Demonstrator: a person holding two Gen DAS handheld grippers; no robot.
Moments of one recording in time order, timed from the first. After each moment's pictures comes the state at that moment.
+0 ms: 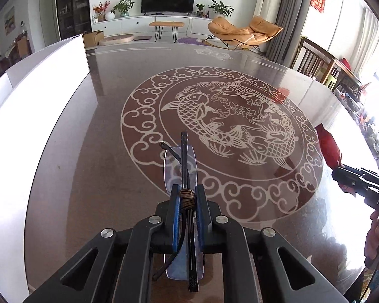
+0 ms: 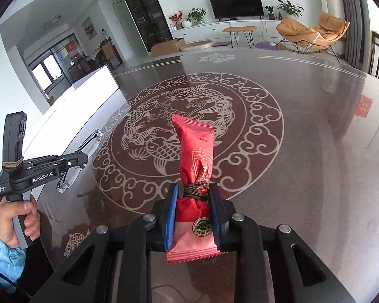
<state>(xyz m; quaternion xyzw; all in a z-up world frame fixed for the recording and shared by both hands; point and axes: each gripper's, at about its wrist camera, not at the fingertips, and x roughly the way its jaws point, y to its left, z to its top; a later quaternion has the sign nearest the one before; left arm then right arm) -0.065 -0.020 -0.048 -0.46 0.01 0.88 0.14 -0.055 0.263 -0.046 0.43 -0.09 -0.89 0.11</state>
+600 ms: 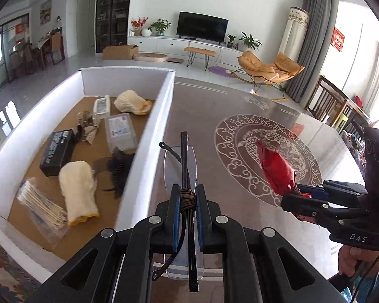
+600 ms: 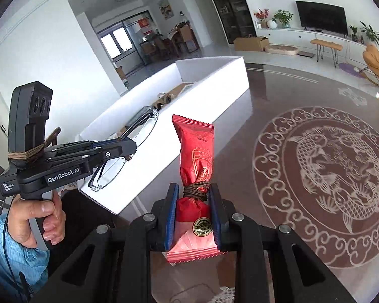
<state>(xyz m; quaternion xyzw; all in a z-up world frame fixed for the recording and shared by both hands) -0.007 -0.204 0.048 -0.40 -0.05 0.92 0.06 -0.085 0.012 0.027 0.40 -0.04 -0.86 0.33</state>
